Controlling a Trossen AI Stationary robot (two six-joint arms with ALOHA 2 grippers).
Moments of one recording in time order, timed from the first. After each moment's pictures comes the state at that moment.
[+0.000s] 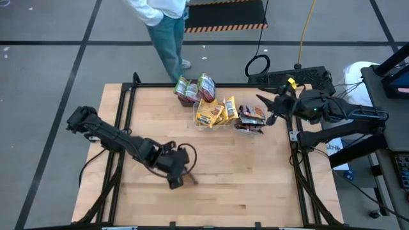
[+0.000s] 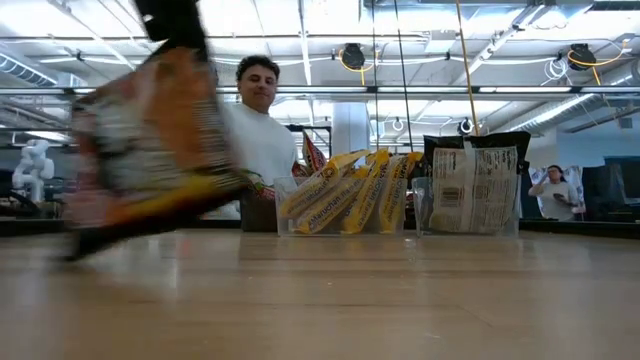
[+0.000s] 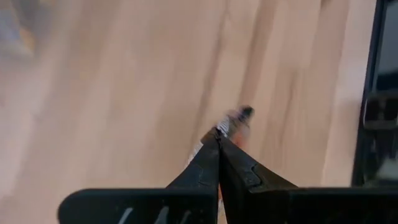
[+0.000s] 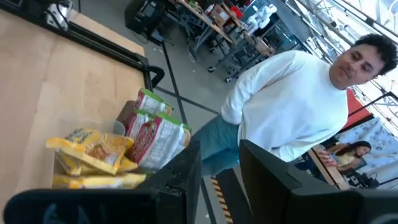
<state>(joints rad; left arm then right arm) -0.44 1.56 1.31 -0.84 -0.18 -0.66 0.03 0.85 1.12 -0.53 0.61 -0.59</state>
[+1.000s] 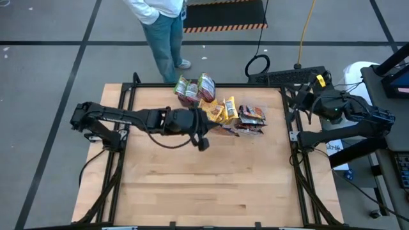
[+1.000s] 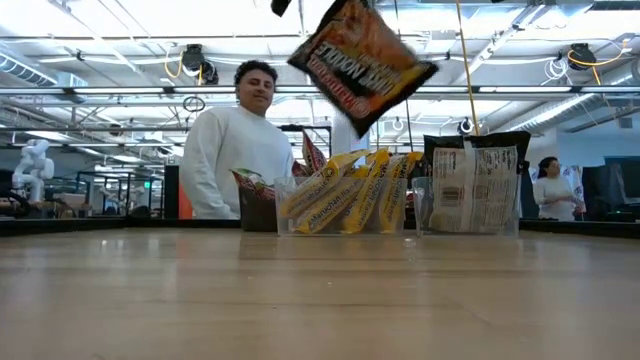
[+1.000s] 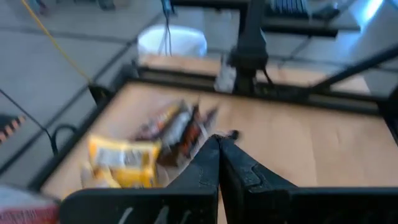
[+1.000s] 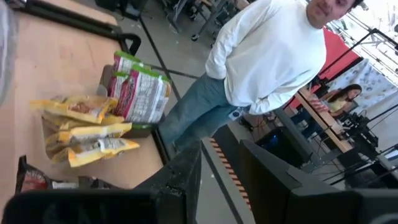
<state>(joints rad) -0.09 1.57 1.43 -0.28 -0.30 -0.11 0.03 0.66 1.12 -0.85 0.73 -0.37</state>
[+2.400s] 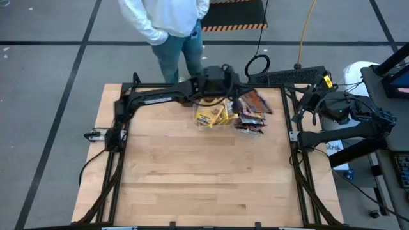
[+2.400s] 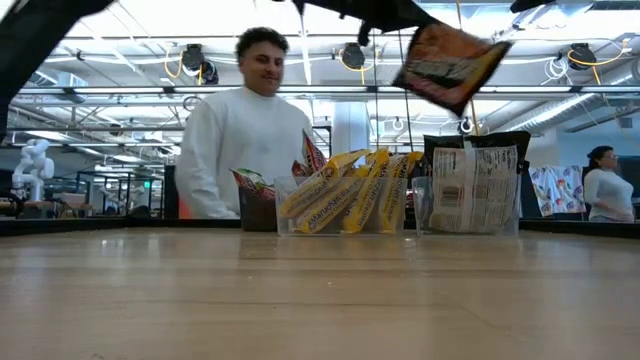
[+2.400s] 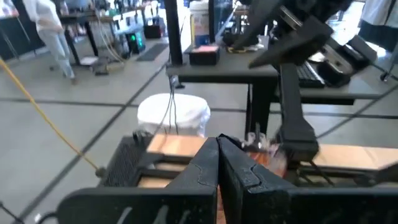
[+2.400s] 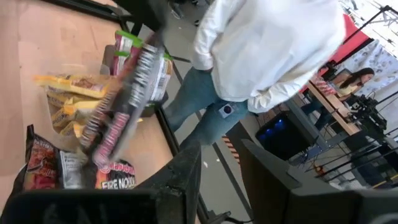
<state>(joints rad) 0.24 2.05 2.00 -0.09 0.08 0.09 0.03 0.59 1.12 -1.01 0.74 -0.29</state>
